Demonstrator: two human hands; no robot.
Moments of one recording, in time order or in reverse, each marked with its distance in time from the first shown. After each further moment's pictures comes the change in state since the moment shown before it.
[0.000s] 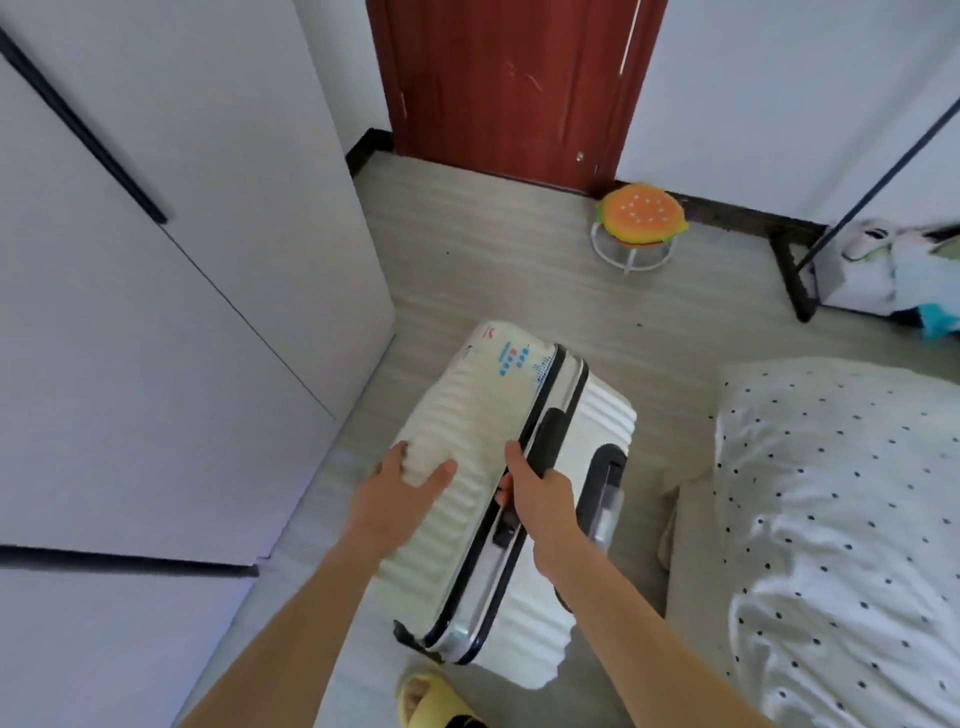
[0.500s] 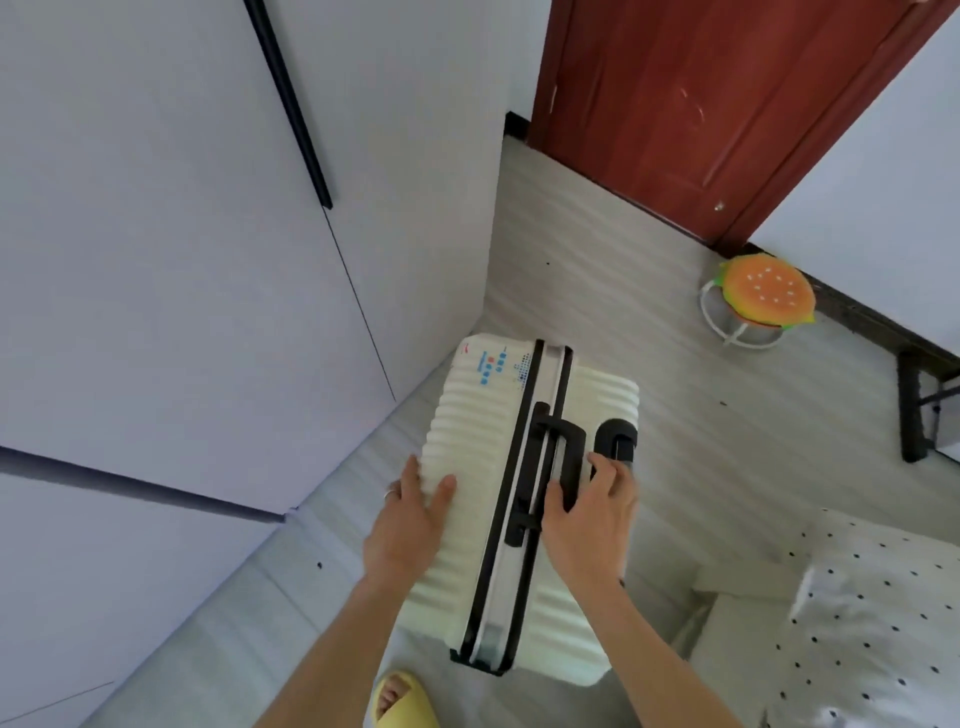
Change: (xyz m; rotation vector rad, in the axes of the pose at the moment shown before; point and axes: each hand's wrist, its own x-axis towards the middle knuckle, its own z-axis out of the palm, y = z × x) left_hand 0.028 -0.020 -0.064 -0.120 0.140 -0.213; right_hand 0.045 -0.059 0.087 -0.980 0.224 -0.544
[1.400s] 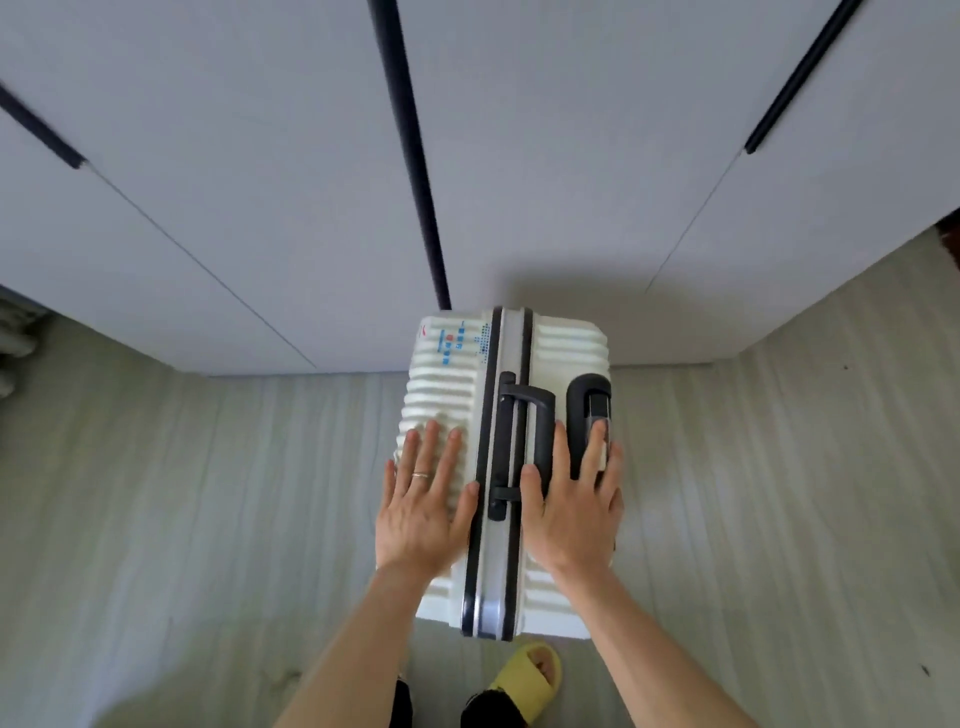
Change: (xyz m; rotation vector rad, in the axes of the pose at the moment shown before) left_hand -0.145 -0.100 0.060 0.049 0.536 -0.310; right_hand -0.070 -0.012 0.066 -0.551 -0.472 -0.995
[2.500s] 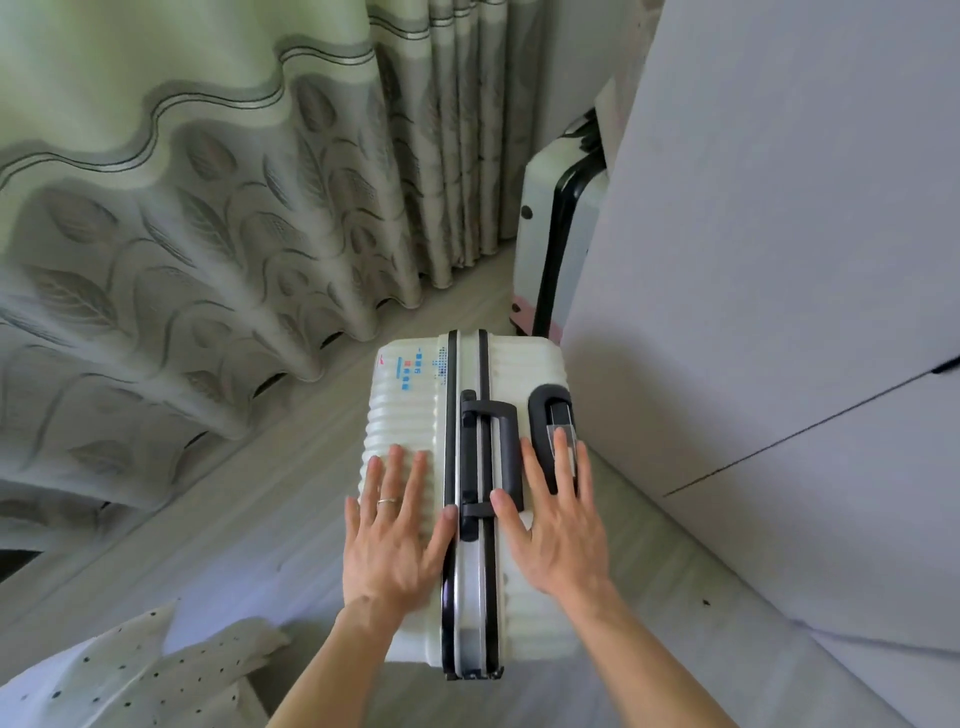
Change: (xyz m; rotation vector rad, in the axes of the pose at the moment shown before) left_hand -0.135 -0.573 -0.165 -0.246 0.366 -0.841; right_hand -0.106 -0.612 0.224 -0.142 -0.212 -1.055
